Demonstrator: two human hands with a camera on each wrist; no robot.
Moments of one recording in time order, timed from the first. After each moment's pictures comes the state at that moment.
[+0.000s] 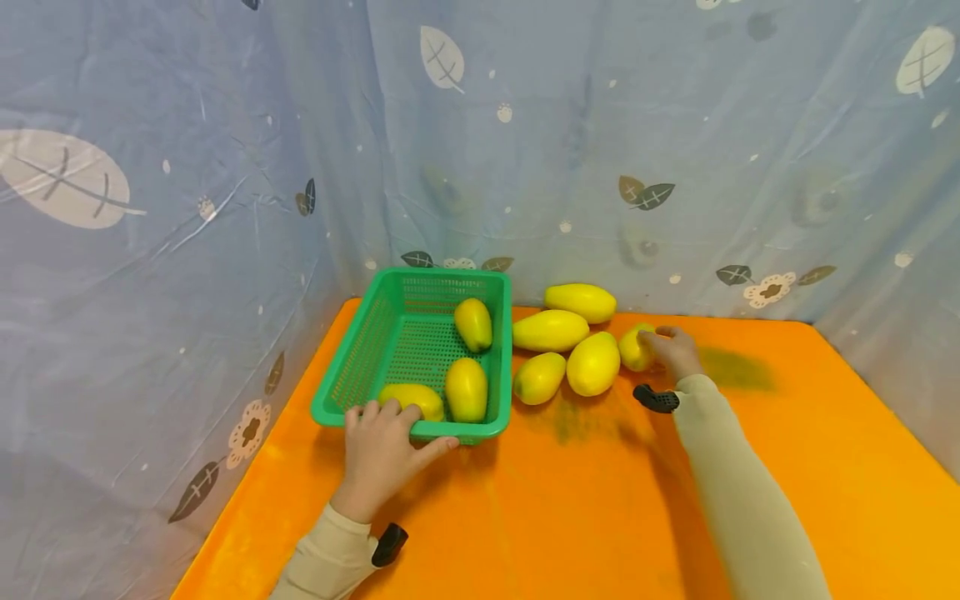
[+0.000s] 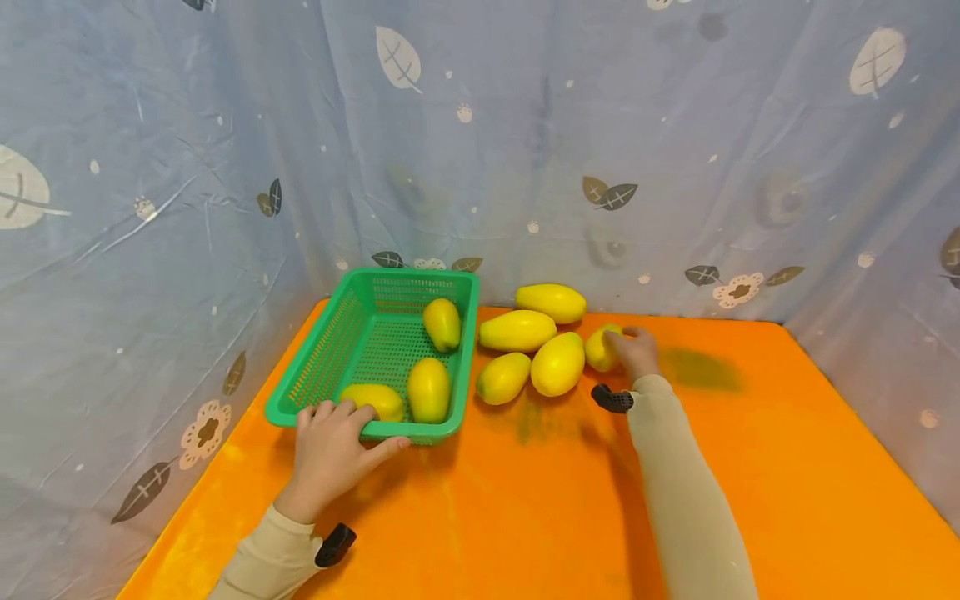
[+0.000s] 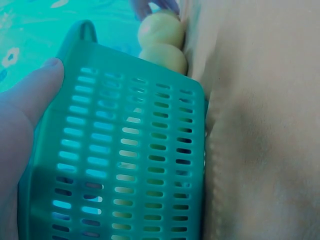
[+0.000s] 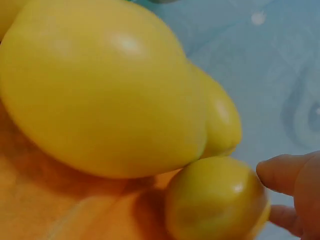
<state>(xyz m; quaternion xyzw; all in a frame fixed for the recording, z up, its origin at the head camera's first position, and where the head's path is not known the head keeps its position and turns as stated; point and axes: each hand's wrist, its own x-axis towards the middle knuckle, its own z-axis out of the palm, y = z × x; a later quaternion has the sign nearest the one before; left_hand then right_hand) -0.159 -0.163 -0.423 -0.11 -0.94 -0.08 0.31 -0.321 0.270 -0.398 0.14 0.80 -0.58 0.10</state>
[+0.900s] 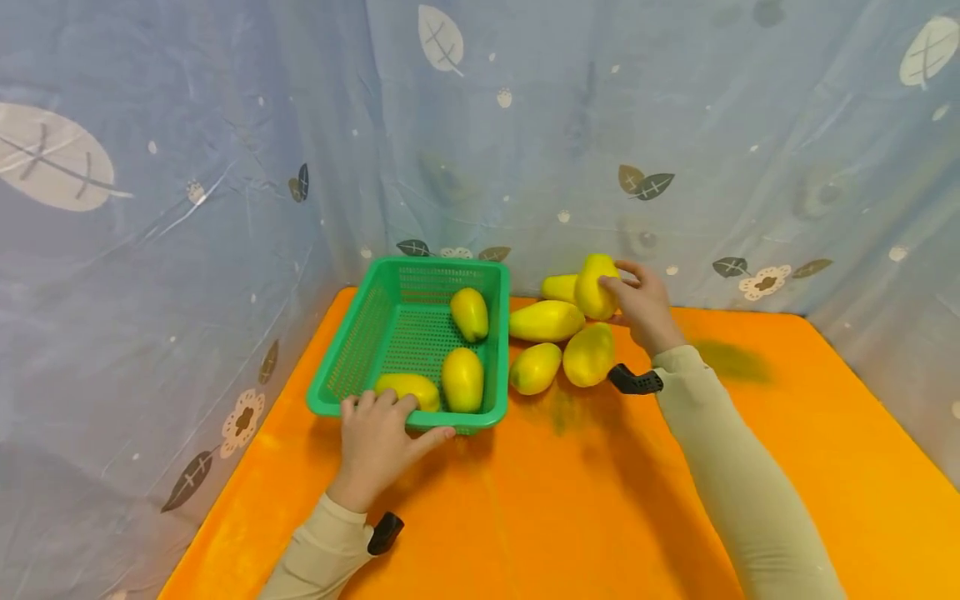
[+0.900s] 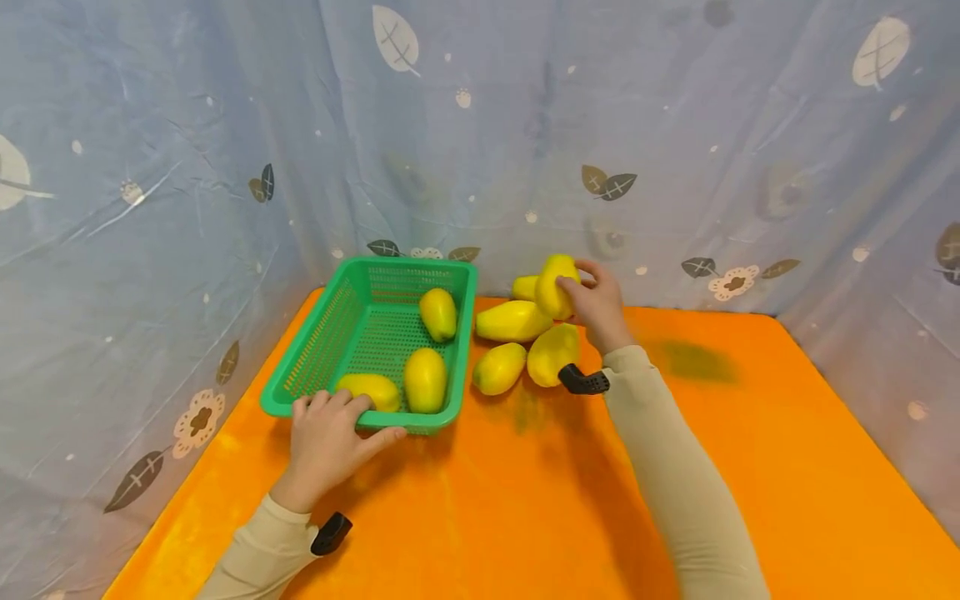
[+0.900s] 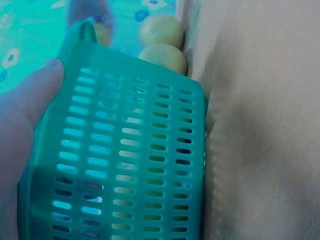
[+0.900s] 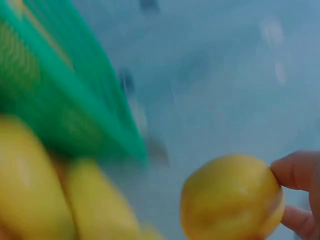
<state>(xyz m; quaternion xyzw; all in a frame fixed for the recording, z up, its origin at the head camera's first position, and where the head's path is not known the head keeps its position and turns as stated) -0.161 -0.164 -0.426 -0.12 -0.94 -0.09 0.32 -0.308 0.187 -0.320 0.05 0.79 -0.62 0.00</state>
